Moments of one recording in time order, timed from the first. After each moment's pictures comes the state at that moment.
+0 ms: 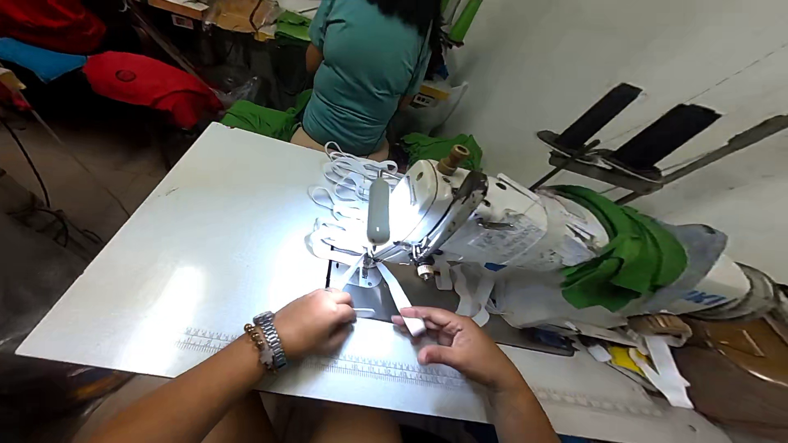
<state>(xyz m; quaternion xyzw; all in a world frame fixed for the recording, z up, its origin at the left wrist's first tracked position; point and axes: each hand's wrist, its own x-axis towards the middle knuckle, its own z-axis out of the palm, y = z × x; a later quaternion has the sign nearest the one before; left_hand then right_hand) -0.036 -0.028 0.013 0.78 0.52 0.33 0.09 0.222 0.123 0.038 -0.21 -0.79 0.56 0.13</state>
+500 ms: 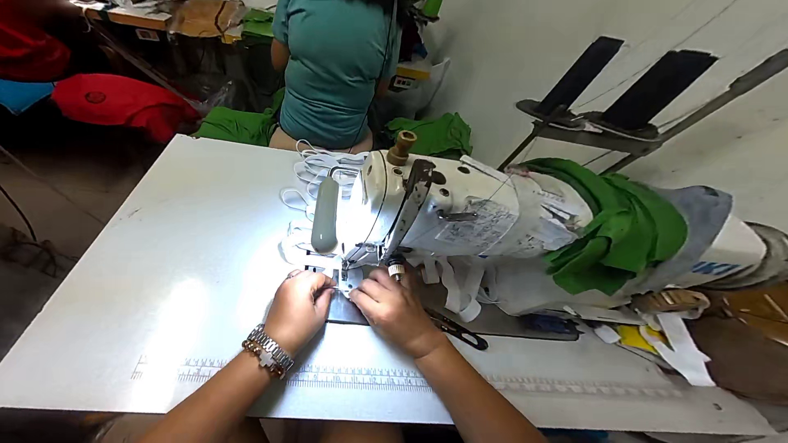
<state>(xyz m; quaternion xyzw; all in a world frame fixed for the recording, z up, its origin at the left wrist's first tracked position) -0.012 0.007 0.010 0.55 0.73 0.40 0.06 0.147 0.135 0.002 -0.05 -0.95 -0.02 0.29</state>
